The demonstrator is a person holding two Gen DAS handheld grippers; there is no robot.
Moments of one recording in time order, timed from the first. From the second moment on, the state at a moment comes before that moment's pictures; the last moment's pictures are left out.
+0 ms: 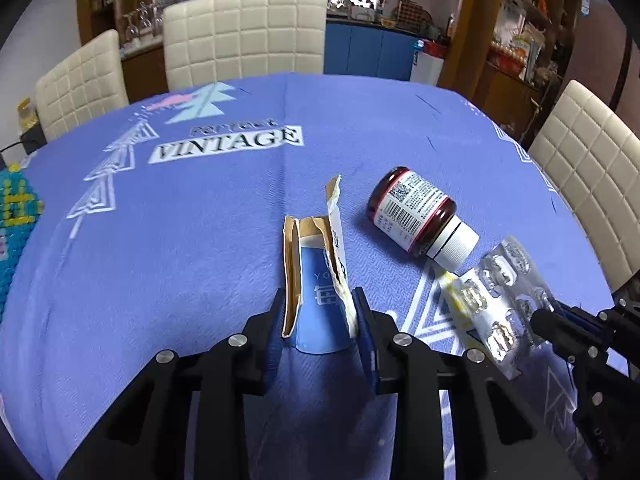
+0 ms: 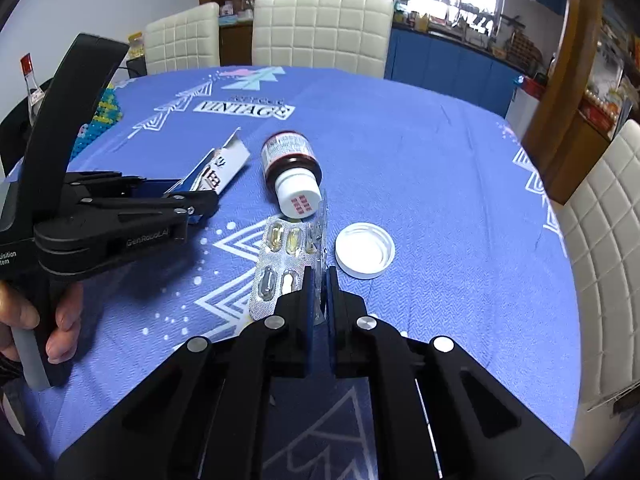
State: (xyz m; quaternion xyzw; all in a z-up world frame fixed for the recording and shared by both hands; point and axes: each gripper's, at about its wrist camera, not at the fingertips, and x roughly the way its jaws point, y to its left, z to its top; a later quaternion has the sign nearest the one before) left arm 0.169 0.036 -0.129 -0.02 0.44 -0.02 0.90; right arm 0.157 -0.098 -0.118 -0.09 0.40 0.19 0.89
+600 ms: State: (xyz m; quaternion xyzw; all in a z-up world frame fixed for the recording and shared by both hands) left arm 0.090 -0.036 -0.103 0.02 0.41 -0.05 0.91; right arm 0.097 -0.175 -0.110 -0.07 0.40 0.13 0.90
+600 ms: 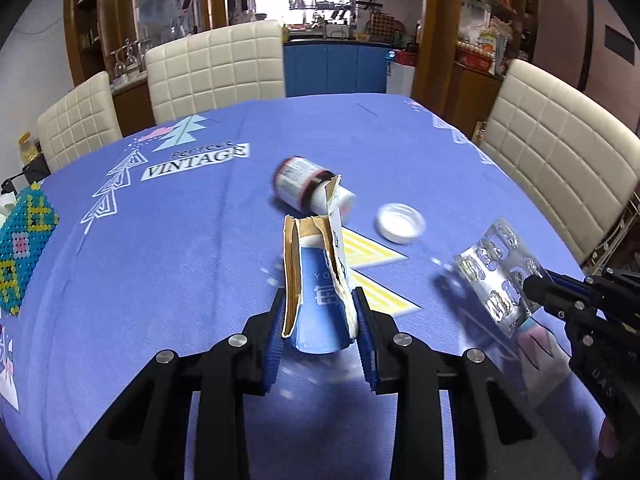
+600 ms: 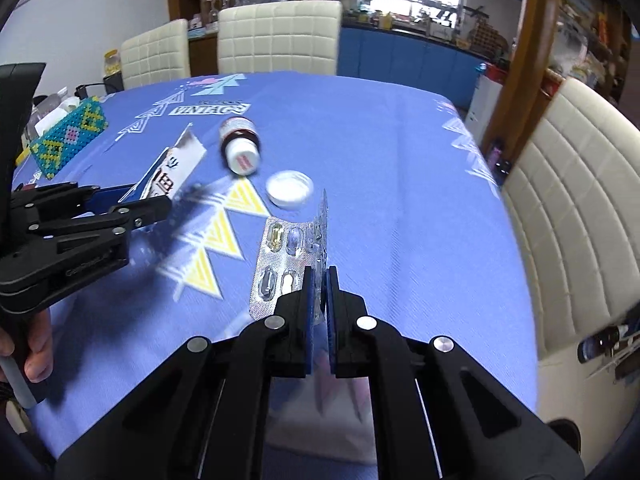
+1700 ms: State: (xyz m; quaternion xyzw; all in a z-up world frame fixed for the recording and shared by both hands) left arm 0.001 -0.303 -0.082 0.15 0.36 -0.19 0.90; right arm -0.030 -0.413 -0.112 0.04 0.34 0.01 0.94
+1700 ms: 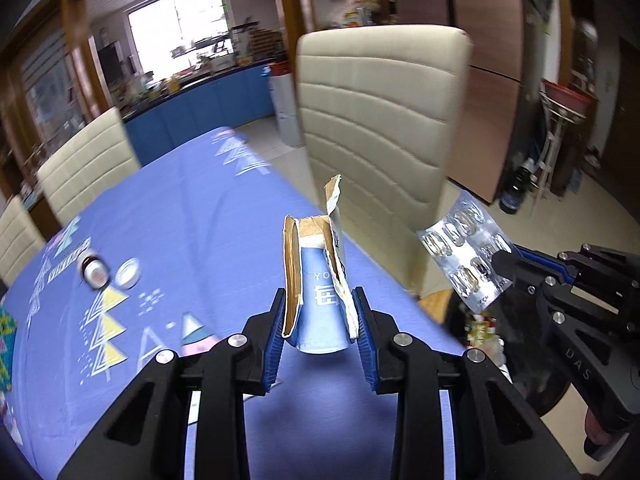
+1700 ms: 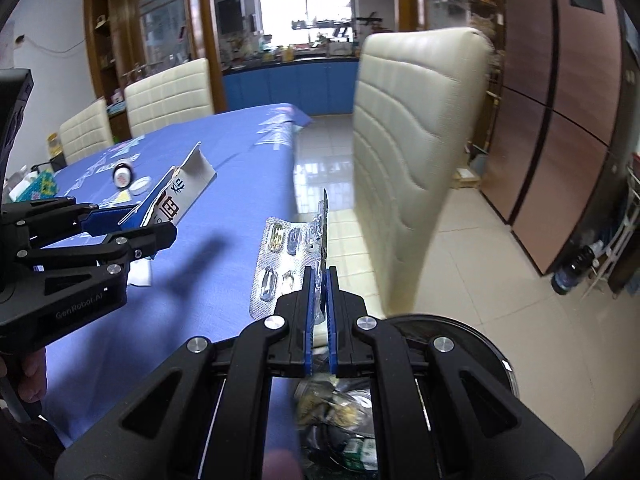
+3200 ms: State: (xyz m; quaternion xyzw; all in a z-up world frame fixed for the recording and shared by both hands) left arm -0.036 -0.408 -0.105 0.22 0.37 -0.31 0.85; right arm -0.075 -0.491 -0.147 0.09 0.36 -0.08 0.93
